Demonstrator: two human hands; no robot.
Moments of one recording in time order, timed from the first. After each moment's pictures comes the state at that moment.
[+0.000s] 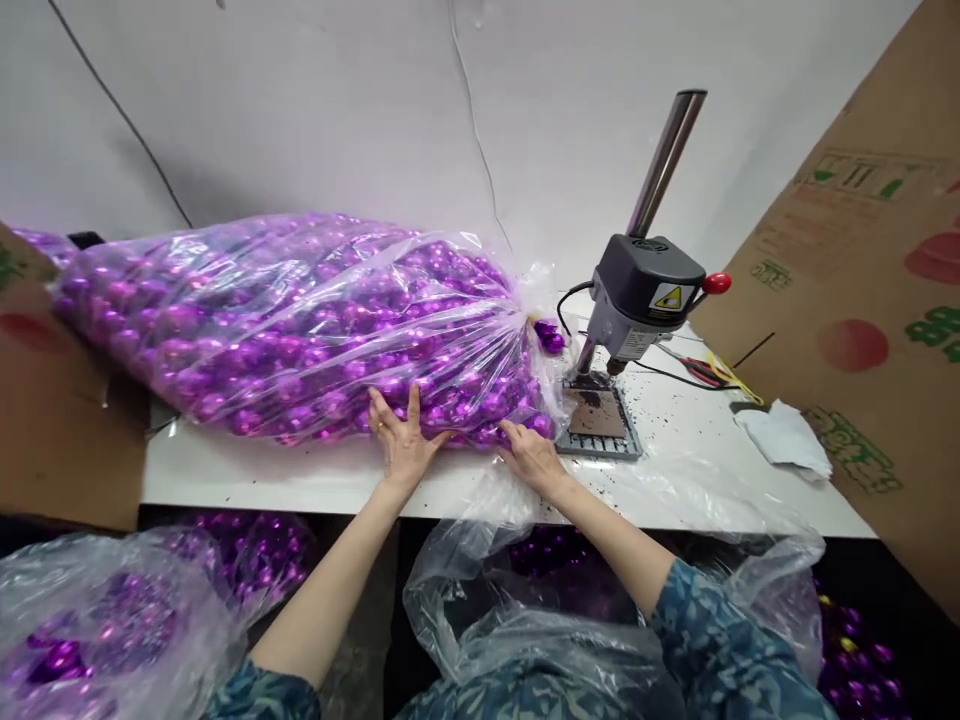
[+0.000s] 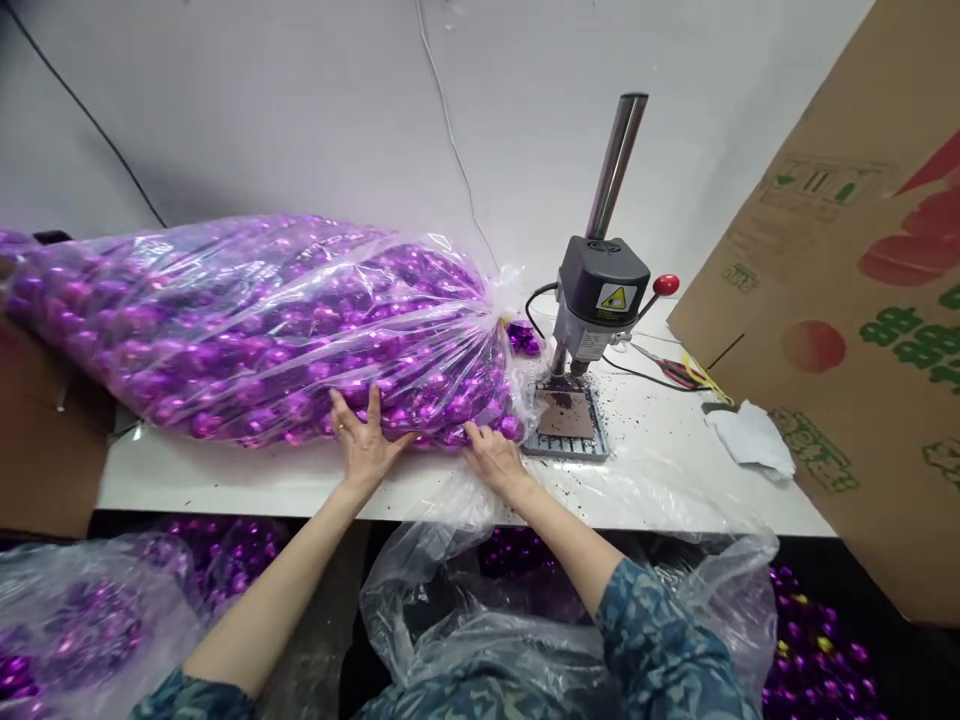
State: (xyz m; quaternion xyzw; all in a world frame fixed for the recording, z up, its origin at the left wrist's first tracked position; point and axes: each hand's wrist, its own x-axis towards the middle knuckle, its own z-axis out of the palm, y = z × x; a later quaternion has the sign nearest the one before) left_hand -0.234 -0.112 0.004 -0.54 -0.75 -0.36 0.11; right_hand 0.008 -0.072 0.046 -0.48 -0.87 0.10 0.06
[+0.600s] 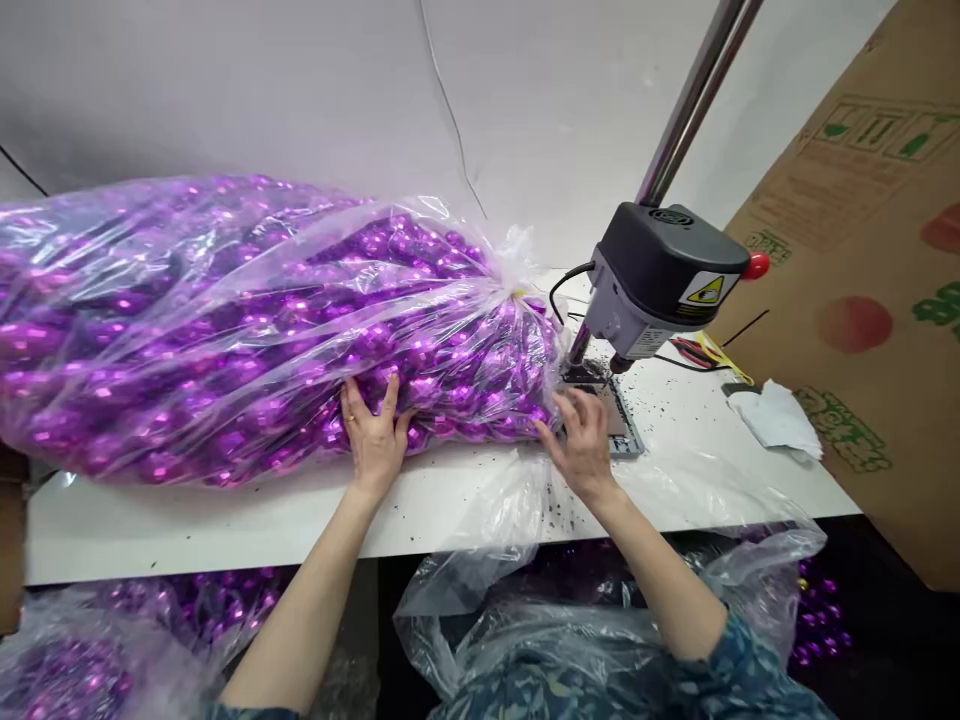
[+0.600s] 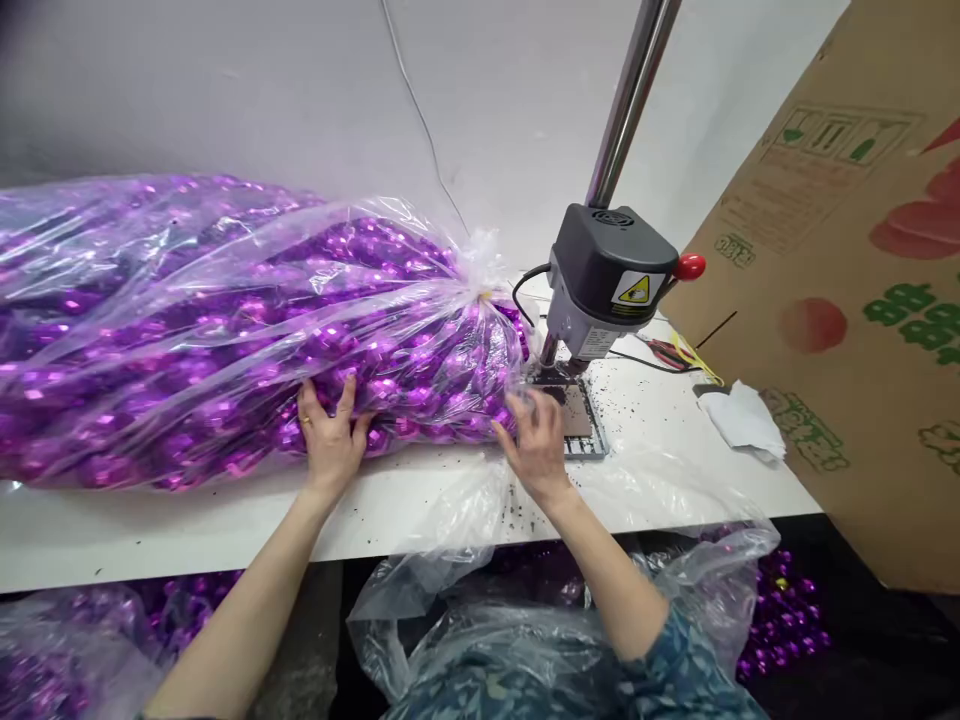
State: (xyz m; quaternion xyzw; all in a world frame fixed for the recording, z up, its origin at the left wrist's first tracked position) left_hand -0.264 -0.075 0.008 -0.59 -0.69 -0.40 0.09; right_hand 0.066 -0.046 0.040 -0.51 -0.81 0.01 0.28
